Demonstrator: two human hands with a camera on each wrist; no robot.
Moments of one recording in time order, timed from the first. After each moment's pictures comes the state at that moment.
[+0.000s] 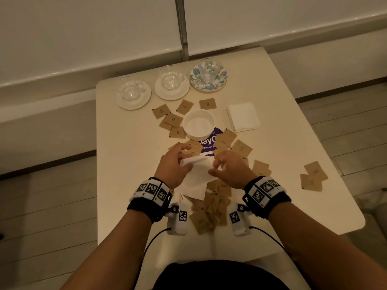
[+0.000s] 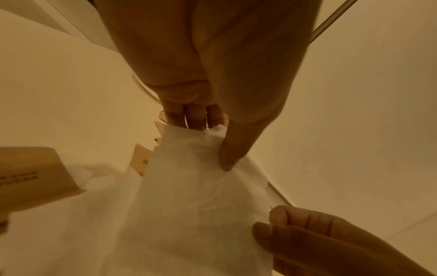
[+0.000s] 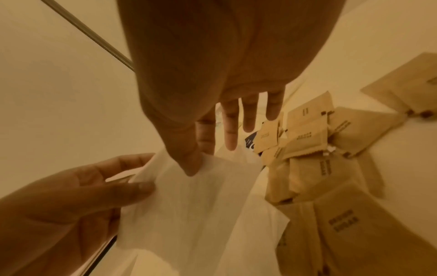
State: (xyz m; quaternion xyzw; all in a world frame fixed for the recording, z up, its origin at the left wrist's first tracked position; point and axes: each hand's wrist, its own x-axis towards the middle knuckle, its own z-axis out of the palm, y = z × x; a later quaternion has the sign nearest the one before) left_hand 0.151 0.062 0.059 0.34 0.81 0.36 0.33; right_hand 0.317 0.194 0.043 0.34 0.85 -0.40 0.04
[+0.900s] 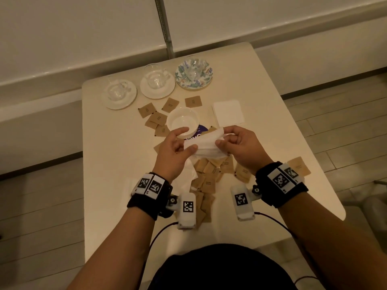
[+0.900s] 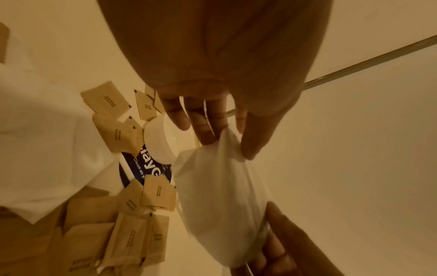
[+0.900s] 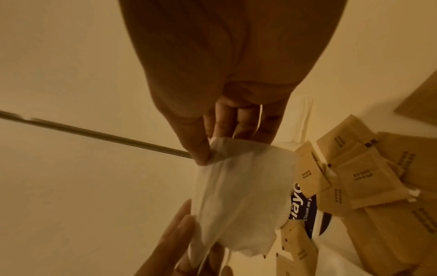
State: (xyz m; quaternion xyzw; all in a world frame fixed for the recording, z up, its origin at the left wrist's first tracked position) left_hand 0.203 0.107 0.093 0.23 0.70 0.56 0.39; right_hand 0.356 0.242 0.102 0.37 0.60 -0.69 -0.17
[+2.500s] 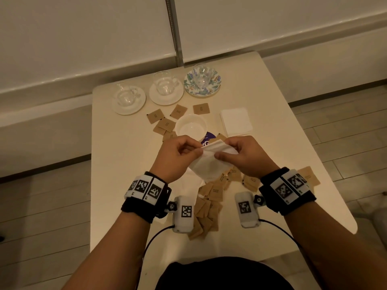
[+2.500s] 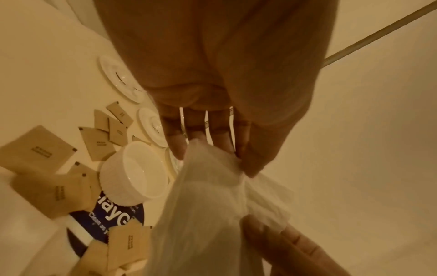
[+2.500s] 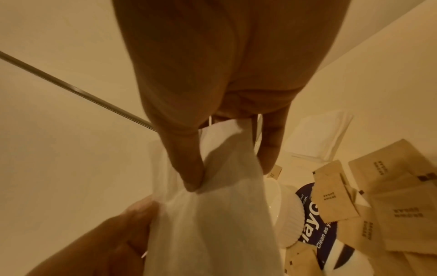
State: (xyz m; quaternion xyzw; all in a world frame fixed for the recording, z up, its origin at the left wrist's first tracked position) left_hand 0.180 0.103 0.127 0.36 0.72 0.50 0.34; right_hand 0.341 0.242 0.113 0.28 0.75 -0.59 -0.11
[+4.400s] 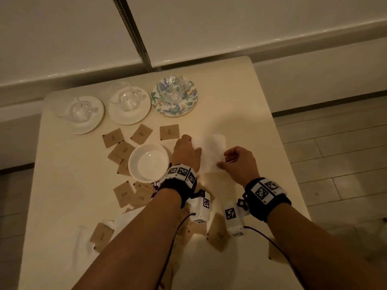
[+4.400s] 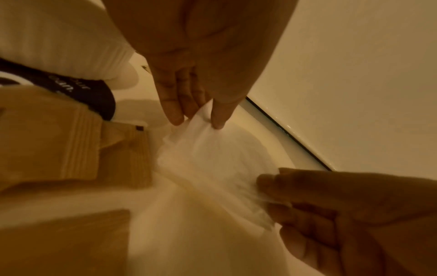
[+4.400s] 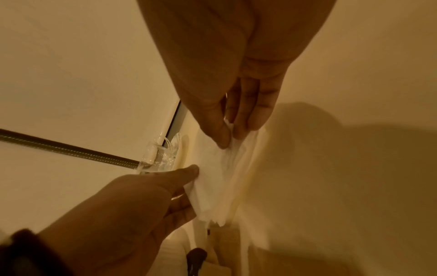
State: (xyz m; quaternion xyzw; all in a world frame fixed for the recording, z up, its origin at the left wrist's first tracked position) left_hand 0.184 0.345 -0.006 0.22 0.90 0.26 0.27; right_hand 0.328 0.430 -0.030 0.51 0.67 -0.54 -0.07
